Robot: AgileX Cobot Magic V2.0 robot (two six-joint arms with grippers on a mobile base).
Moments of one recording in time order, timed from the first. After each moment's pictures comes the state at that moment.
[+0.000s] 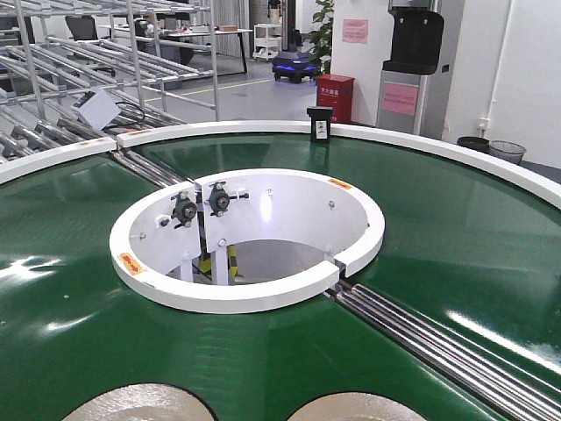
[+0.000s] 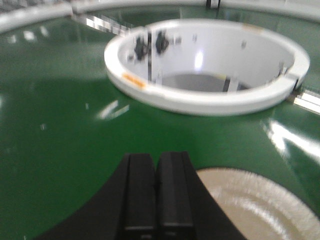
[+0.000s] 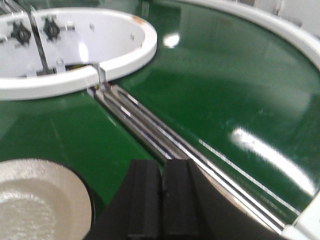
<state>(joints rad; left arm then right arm) -0.06 0.73 -0.51 0.00 0.19 -0.03 0.02 0.65 -0.50 0.01 0.30 -0.09</state>
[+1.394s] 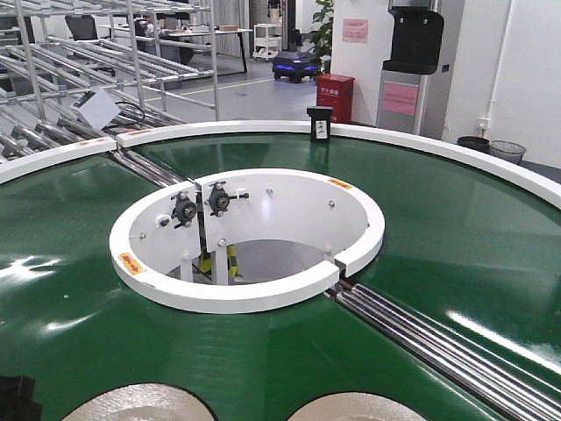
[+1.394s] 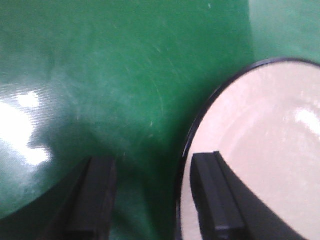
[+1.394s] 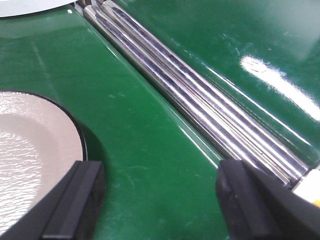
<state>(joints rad) 0.29 1.60 -0.94 -0.72 0.74 0.71 0.02 0.85 -0.50 0.01 0.35 -0.09</state>
